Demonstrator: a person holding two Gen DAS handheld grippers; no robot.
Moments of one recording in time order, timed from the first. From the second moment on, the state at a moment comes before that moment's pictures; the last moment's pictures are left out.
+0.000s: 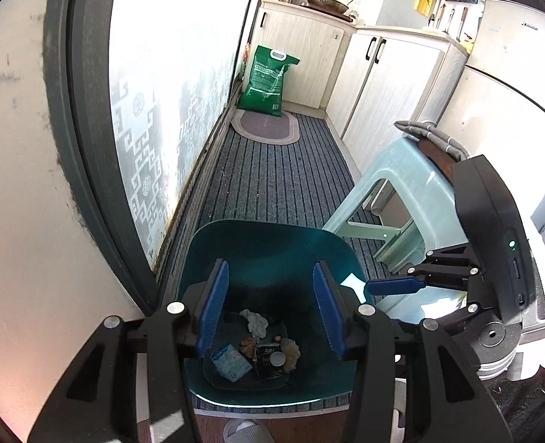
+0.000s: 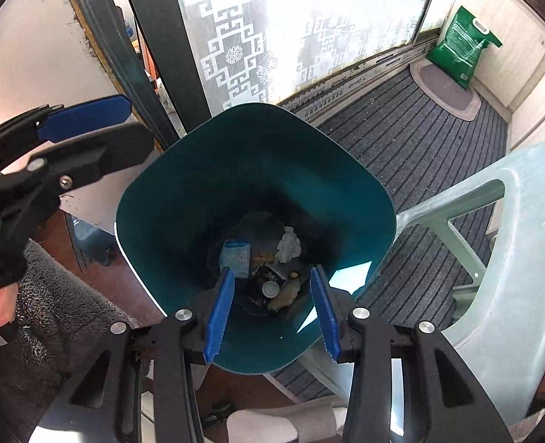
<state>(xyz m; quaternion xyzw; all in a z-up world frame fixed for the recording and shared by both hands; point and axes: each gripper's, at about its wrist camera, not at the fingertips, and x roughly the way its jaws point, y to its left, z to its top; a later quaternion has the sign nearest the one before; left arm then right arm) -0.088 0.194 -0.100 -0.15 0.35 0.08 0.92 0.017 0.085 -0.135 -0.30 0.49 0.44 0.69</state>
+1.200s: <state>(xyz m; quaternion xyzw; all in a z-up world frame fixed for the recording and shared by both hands) -0.167 0.094 -0.037 -0.05 0.23 0.07 0.97 -0.046 -0.139 0.007 -0.12 0.30 0.37 0.87</state>
